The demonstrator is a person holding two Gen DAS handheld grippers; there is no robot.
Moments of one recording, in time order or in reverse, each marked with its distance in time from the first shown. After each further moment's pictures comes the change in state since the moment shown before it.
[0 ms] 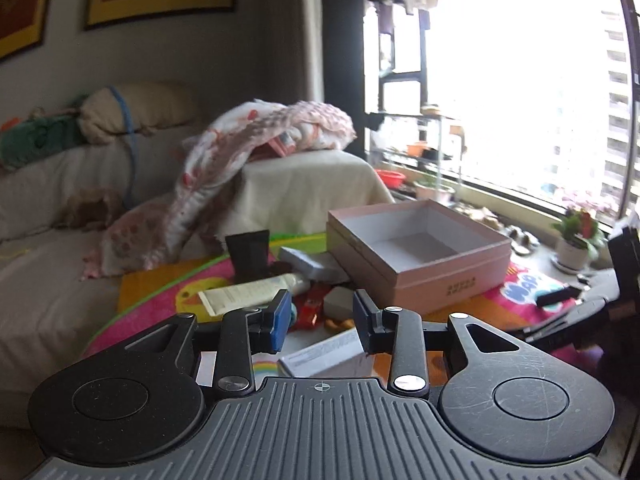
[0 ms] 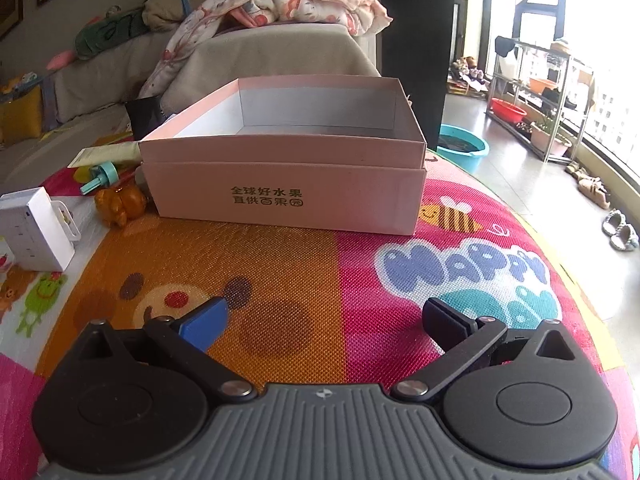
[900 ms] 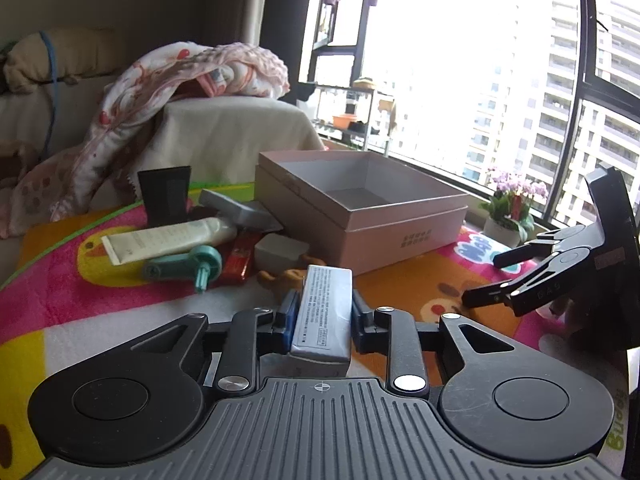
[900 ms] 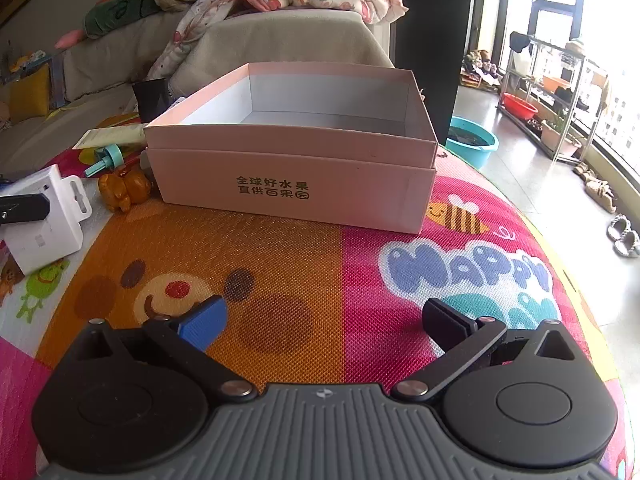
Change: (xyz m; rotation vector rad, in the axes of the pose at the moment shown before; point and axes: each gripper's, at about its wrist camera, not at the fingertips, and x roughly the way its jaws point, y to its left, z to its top) left arm 0.068 -0.006 -0.042 -0.029 0.064 -0.220; right arm -0.001 0.000 0.005 -0.042 0.046 0.008
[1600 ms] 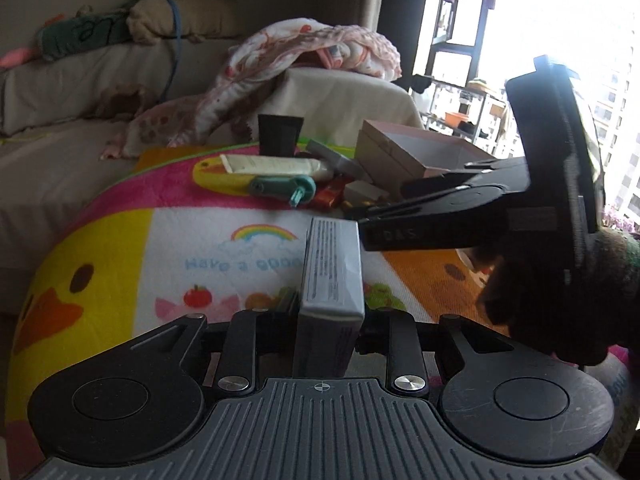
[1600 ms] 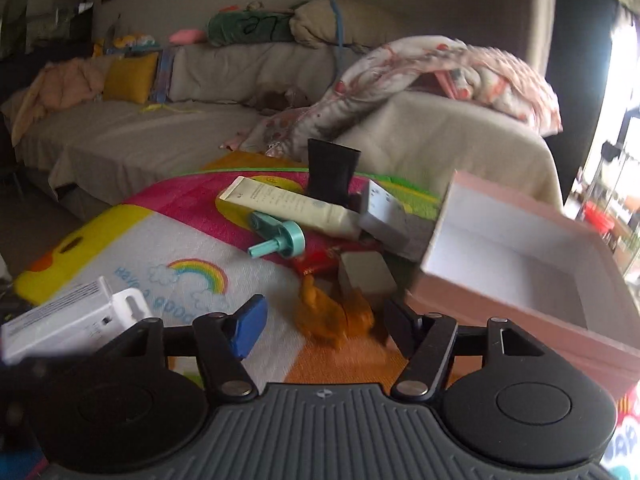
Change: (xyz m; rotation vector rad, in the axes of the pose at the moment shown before) left arm -0.058 -0.018 -0.042 -0.240 0.052 0.299; right arm 0.025 0.159 0.056 -0.308 -0.189 0.142
